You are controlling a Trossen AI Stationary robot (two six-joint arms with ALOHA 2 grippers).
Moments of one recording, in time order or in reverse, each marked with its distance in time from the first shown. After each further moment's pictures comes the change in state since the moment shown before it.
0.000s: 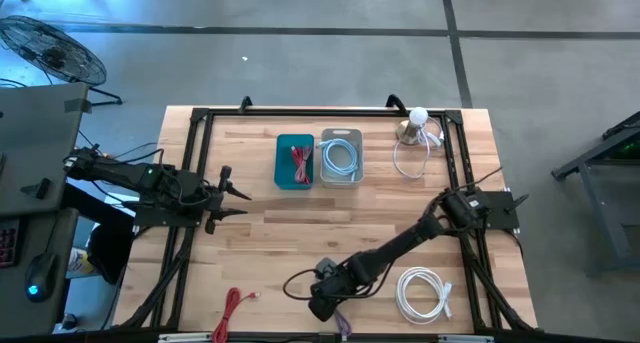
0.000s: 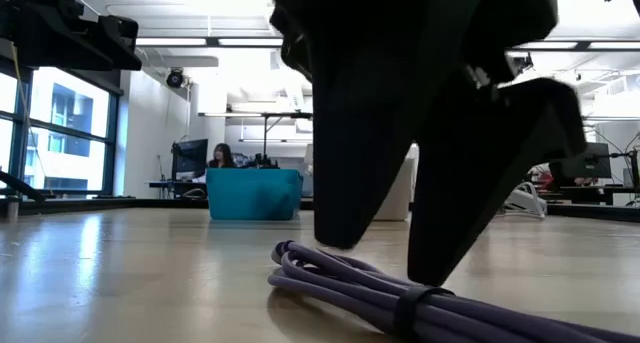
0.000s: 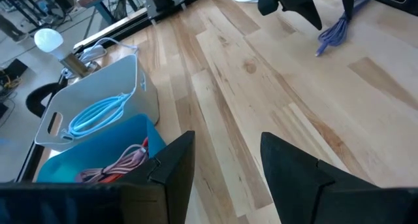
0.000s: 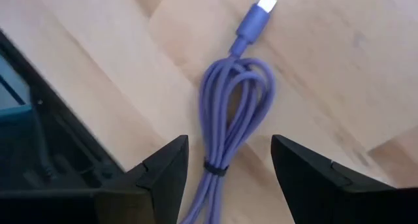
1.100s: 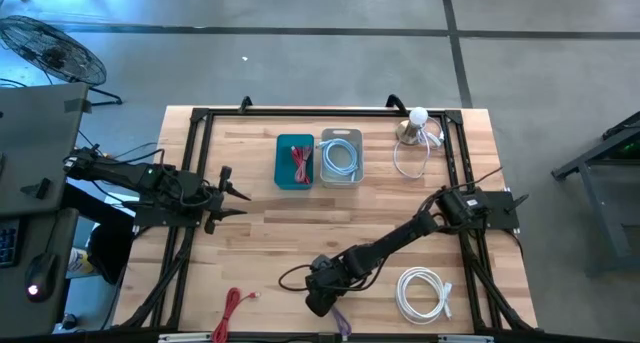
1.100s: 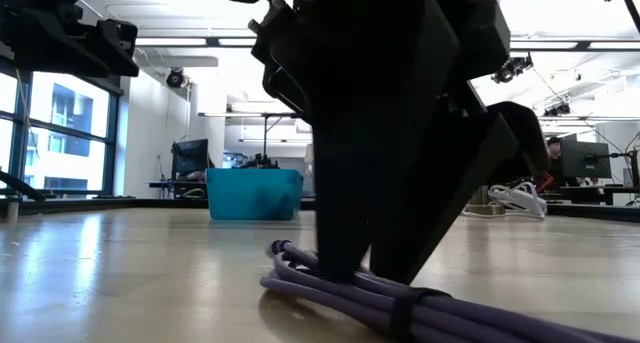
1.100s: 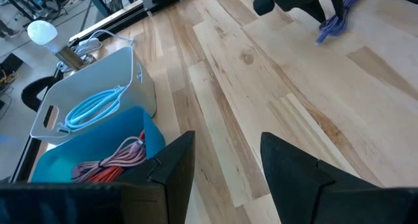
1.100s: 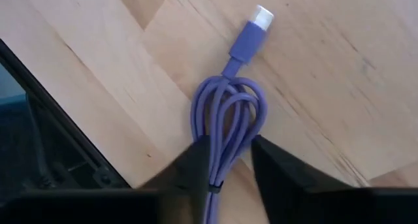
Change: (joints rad) left arm 0.000 0.000 0.000 -0.031 -0.002 0.000; right arm -0.031 0.065 0.002 0.048 -0.095 -0.046
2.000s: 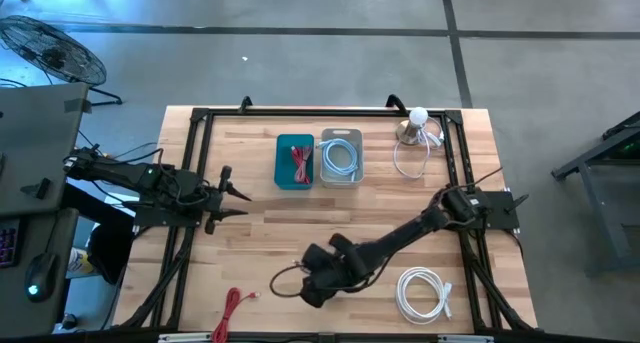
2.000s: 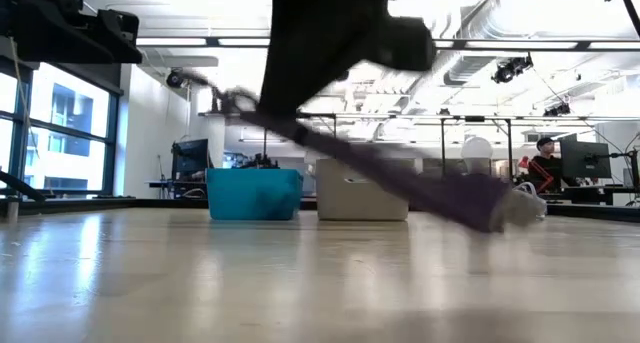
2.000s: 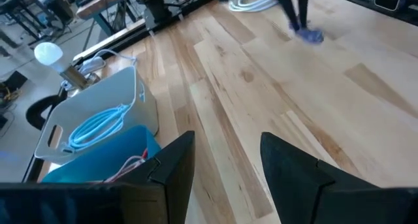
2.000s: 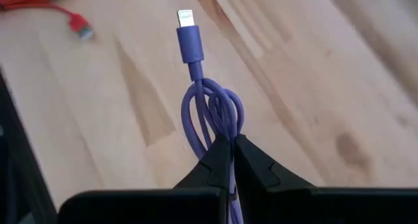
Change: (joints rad) left arm 0.000 0.001 0.000 0.060 0.017 0.026; right arm 0.000 -0.082 0.189 -0.255 0.503 -0.325
